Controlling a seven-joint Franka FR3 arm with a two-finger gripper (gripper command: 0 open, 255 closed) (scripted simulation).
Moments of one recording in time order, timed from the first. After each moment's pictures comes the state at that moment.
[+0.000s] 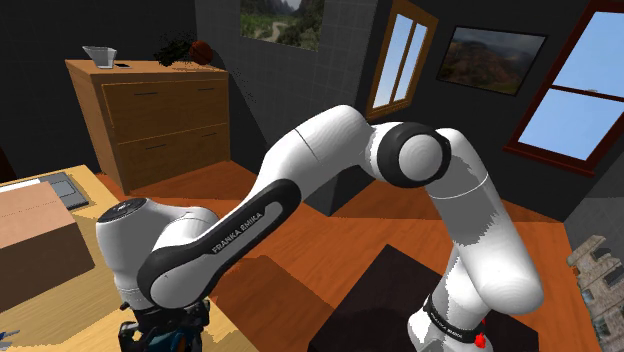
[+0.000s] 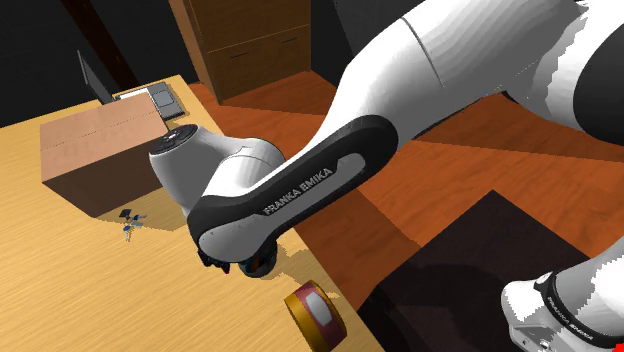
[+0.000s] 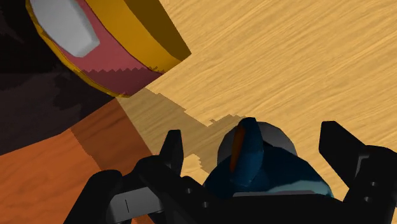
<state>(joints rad) 0.36 0.76 0.53 -1.58 -0.24 2.09 1.40</state>
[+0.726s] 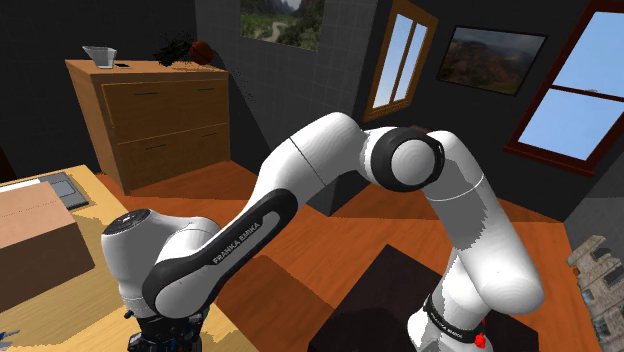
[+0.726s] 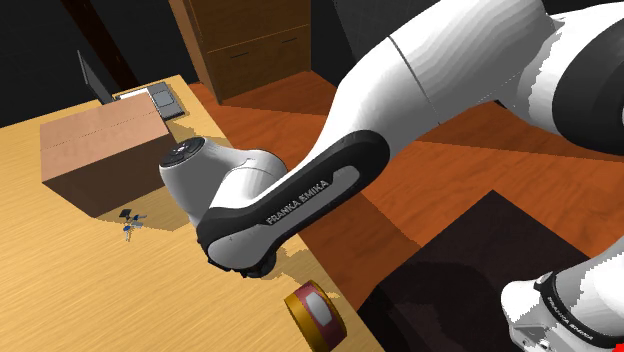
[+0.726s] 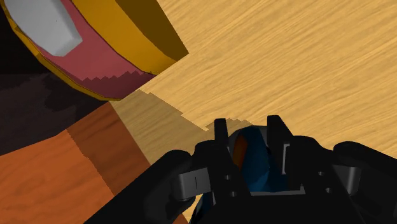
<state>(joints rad) 0.36 0.79 0.52 -1.59 -0.25 2.13 1.41</state>
